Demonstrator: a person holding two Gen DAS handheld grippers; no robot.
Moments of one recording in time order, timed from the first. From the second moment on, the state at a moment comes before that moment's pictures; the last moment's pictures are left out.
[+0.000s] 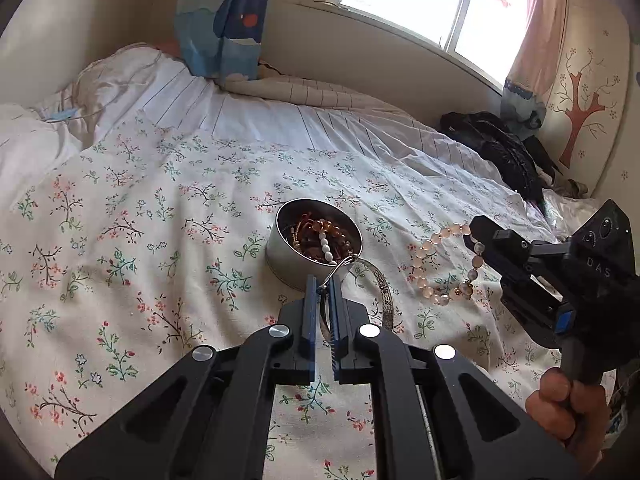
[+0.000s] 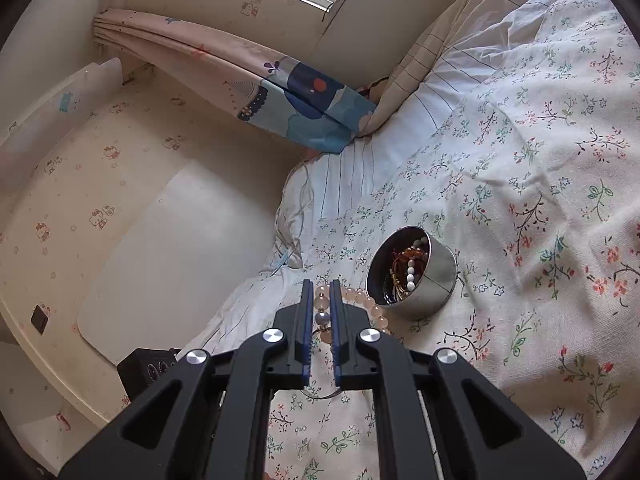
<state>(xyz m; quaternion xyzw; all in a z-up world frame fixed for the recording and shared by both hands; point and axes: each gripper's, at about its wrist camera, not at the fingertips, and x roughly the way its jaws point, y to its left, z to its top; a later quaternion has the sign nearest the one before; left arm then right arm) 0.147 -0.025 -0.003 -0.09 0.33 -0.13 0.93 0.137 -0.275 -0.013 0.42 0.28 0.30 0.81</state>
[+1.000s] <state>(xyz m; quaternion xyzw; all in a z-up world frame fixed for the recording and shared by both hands) 0.197 -0.025 0.003 -0.12 0.30 -0.11 0.94 0.189 -0.266 -0.021 0.44 0.27 0.31 0.80</state>
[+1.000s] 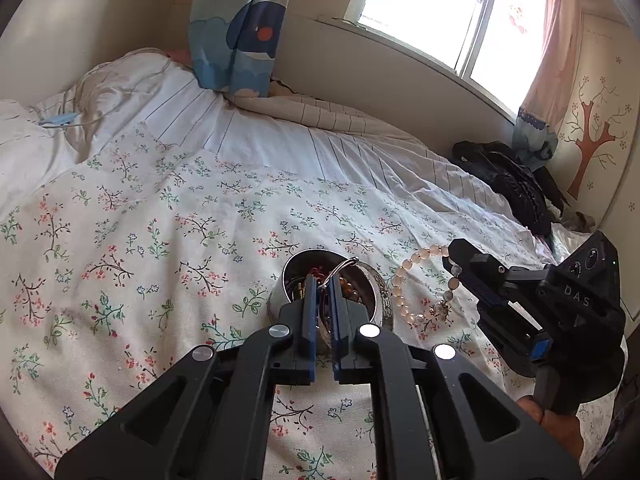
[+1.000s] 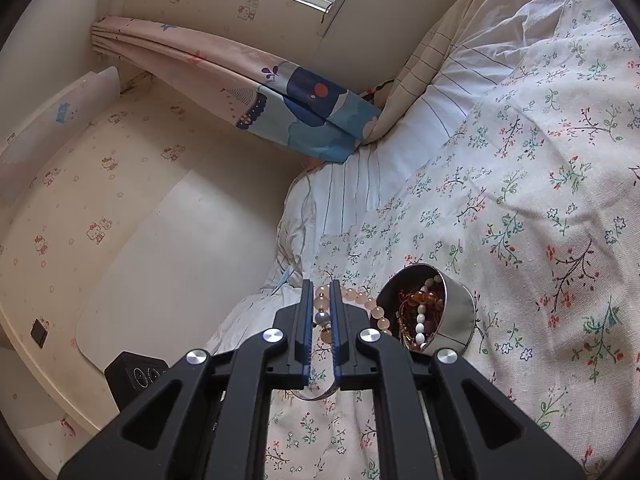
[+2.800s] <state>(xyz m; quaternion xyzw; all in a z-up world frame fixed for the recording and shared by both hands) 0.254 -0.043 -0.014 -0.12 0.32 -0.12 0.93 0.250 -0.248 -0.038 0.42 0.30 0.31 0.80</state>
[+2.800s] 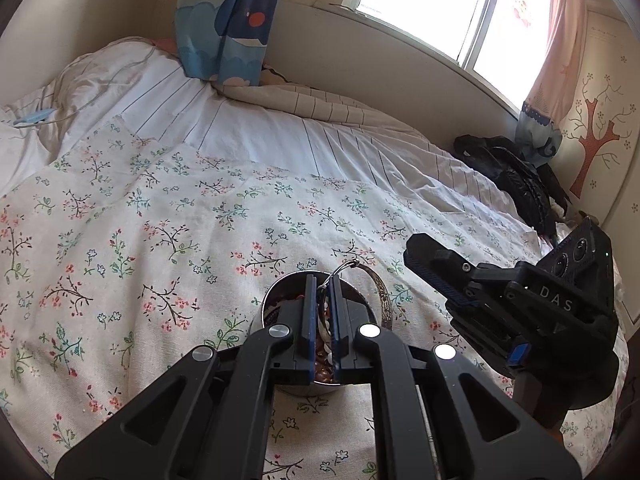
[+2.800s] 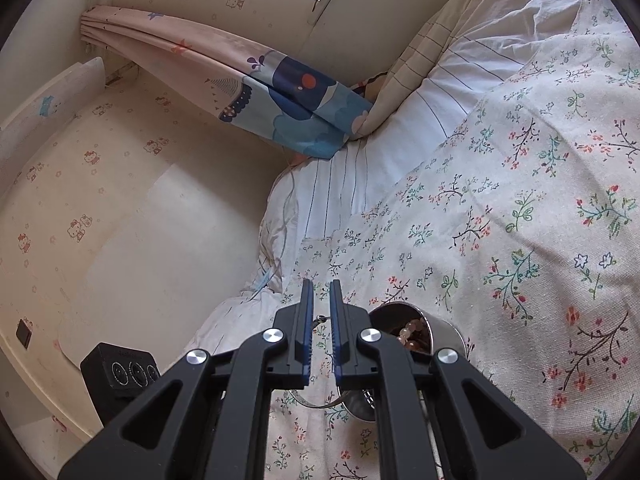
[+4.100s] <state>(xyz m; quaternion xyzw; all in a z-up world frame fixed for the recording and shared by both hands) 0.278 -0.034 -0.062 -0.08 0.41 -0.05 0.90 0.241 -0.254 -0.044 0.39 0.35 0.28 0.80</state>
